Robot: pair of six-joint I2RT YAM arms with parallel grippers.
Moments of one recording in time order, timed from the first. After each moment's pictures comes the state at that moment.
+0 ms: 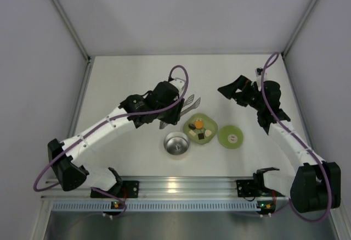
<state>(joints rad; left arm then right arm) -0.88 1.38 1.37 -0.83 -0.16 -0.36 0.12 1.12 0.71 0.12 -0.45 0.72</state>
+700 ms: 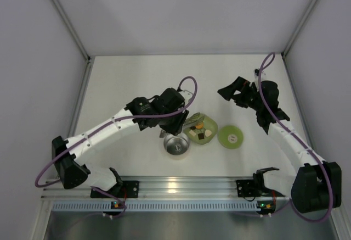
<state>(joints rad) -0.94 1.39 1.37 -0.93 -0.04 -0.32 0.15 1.12 0.73 0.05 -0.38 0.65</state>
